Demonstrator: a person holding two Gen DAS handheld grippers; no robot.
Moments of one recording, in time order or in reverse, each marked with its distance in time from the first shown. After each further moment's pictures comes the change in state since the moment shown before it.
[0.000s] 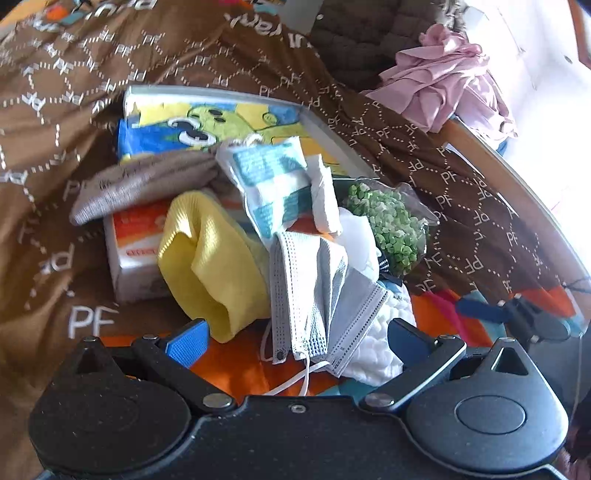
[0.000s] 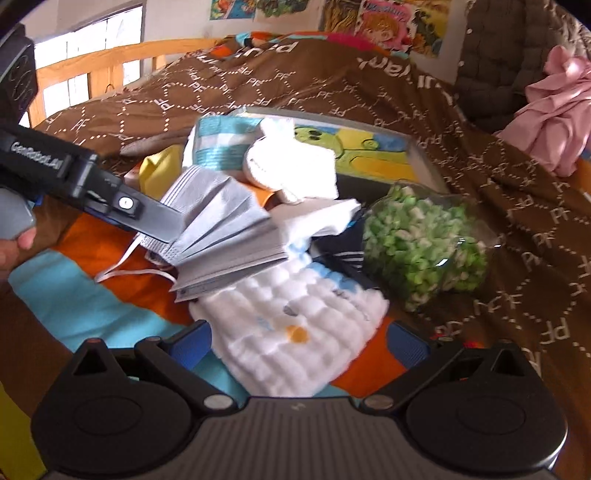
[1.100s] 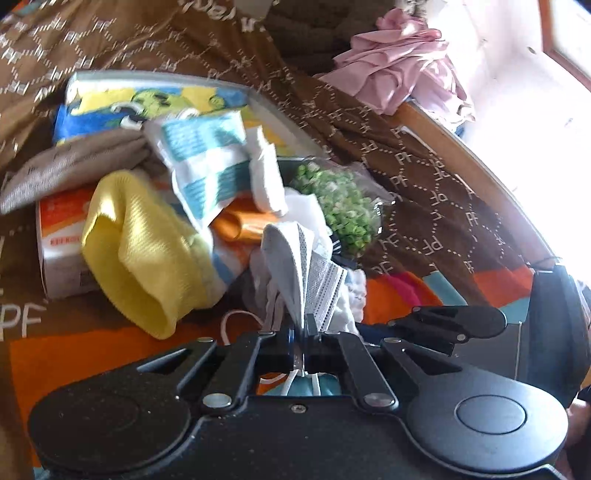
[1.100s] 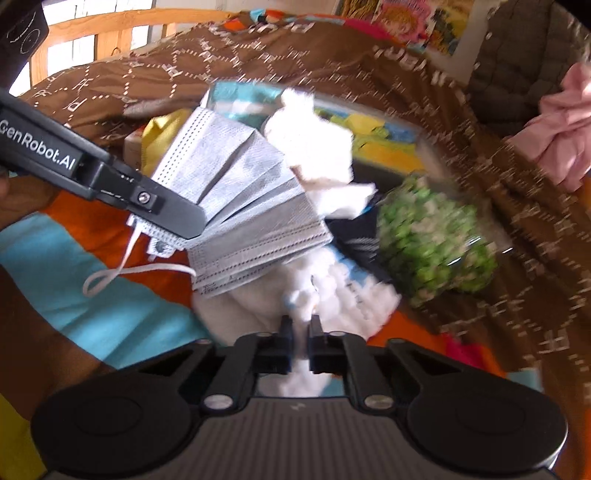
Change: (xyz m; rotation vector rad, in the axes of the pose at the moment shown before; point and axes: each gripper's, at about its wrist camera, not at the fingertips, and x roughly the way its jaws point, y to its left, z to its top) left arm 0.019 -0.014 -0.007 0.076 0.020 -0.151; right arm 0.008 0.018 0.000 -0.099 0.041 -0.088
